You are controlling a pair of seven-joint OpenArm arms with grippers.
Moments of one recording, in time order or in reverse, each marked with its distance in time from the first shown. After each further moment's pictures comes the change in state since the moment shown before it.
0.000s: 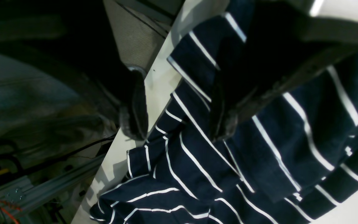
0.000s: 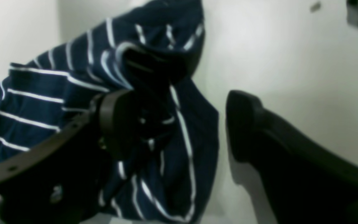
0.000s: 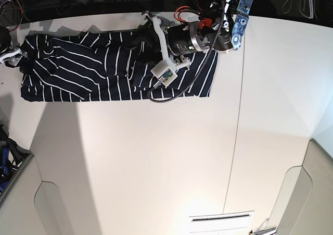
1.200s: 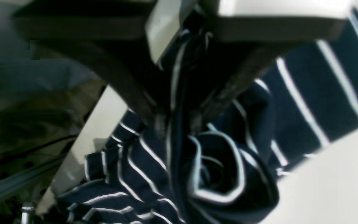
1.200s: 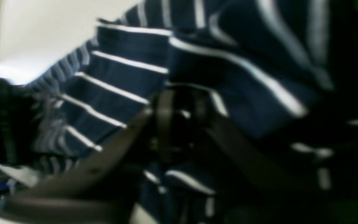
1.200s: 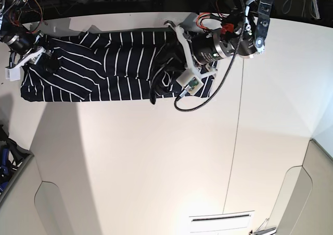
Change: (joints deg) left arm 0.3 -3.8 -6.3 3.8 0.3 -0.1 0.7; right arm 0.0 -3.8 -8.1 3.1 12.7 0.6 -9.4
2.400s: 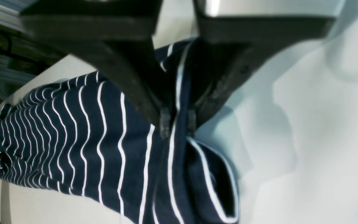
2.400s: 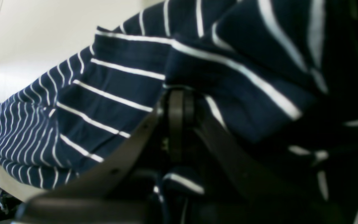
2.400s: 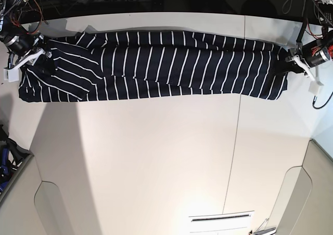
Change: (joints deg) left arm -3.3 -23.1 -37.8 -36.7 -33.0 -3.6 11.6; right arm 0.0 0.0 0.0 0.0 -4.3 0.0 3.9
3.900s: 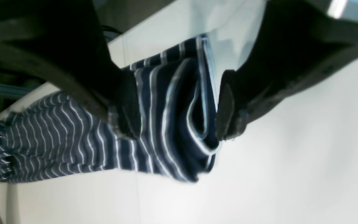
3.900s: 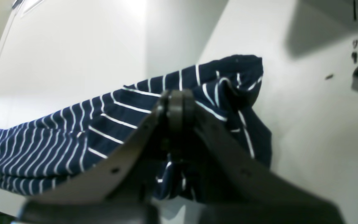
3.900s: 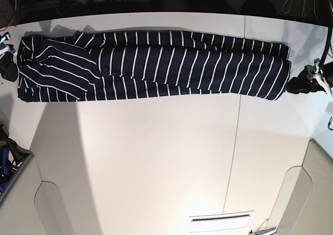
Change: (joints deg) left arm -6.1 -7.5 0.3 -0.7 -5.2 0.0 8.5; right arm -3.5 0.0 15.9 16.5 7.7 0.2 -6.1
